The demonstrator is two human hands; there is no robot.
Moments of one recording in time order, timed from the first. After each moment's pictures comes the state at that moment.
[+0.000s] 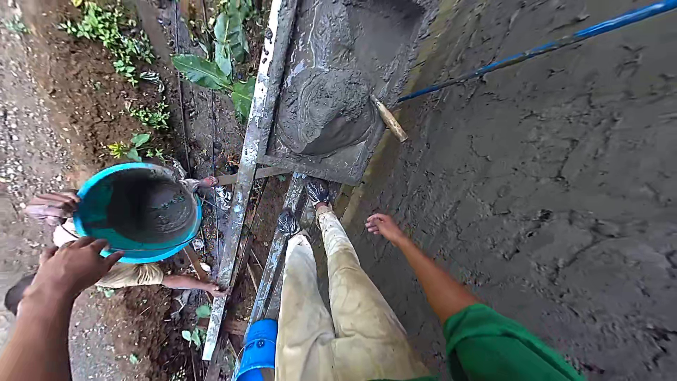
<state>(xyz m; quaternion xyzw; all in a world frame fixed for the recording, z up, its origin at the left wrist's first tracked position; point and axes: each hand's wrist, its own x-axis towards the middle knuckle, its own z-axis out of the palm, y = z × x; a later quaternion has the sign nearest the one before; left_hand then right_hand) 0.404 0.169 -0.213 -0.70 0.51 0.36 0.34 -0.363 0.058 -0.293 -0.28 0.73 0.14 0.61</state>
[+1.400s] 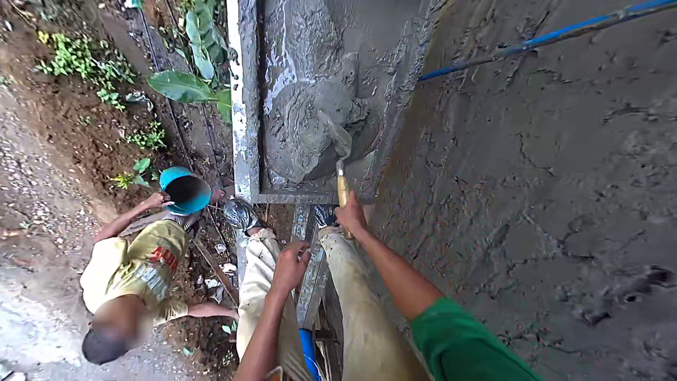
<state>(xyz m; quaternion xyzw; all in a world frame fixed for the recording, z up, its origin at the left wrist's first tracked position) -0.008 0.006 -0.336 -0.61 0.40 0.68 0.05 -0.214 -0.084 -0.413 -0.29 0.79 0.17 0.52</state>
